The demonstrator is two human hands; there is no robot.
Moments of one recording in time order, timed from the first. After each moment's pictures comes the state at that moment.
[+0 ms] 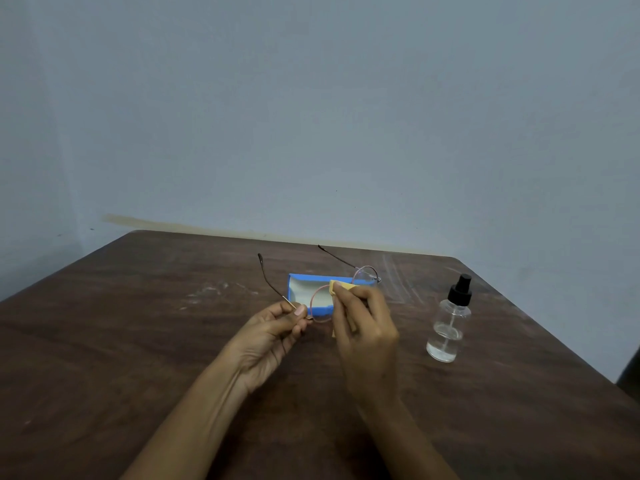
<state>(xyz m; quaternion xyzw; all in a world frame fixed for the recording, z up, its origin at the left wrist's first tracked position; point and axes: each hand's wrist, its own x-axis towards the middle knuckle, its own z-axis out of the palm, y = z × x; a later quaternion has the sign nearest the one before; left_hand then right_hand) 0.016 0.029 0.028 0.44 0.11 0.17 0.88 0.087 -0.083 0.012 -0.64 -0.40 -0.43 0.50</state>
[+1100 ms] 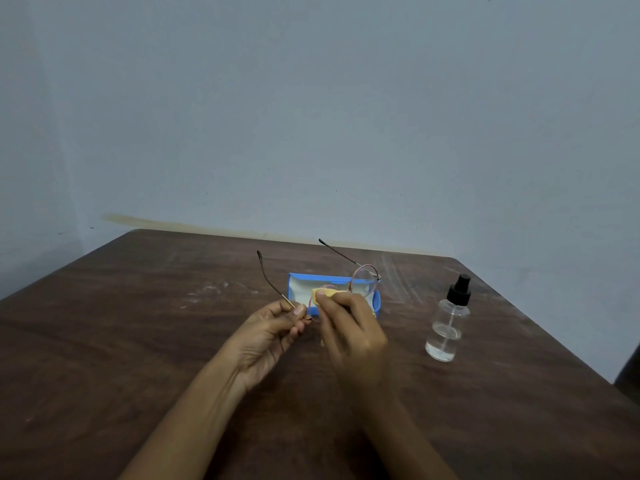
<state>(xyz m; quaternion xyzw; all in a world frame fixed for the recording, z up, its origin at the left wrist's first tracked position) 0.013 0.028 0.031 0.47 0.10 0.17 0.86 0.083 -0.083 0.008 -0.62 -0.48 -0.43 0.45</state>
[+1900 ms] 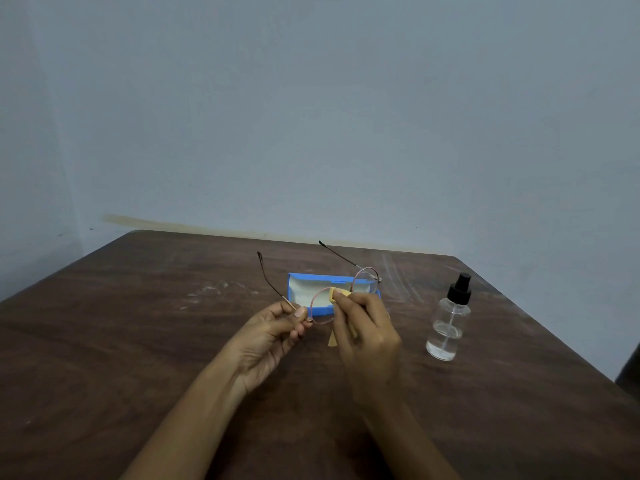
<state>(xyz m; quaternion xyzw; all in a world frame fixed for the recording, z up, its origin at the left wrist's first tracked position) 0.013 0.028 0.029 0.48 0.11 0.17 0.86 0.085 -0.090 0.007 -0.66 -0.41 -0.42 0.47</state>
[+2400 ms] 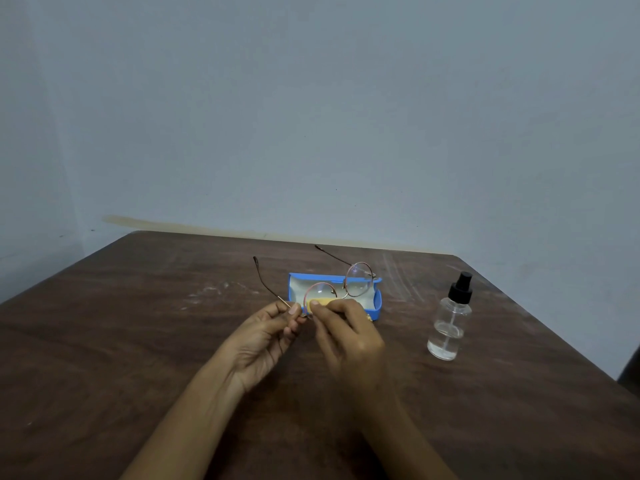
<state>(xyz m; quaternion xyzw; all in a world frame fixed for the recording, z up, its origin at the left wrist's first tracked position) 0.012 0.031 0.028 0.44 0.11 0.17 0.88 0.080 -0.086 0.001 -0.65 -0.48 -0.40 0.43</state>
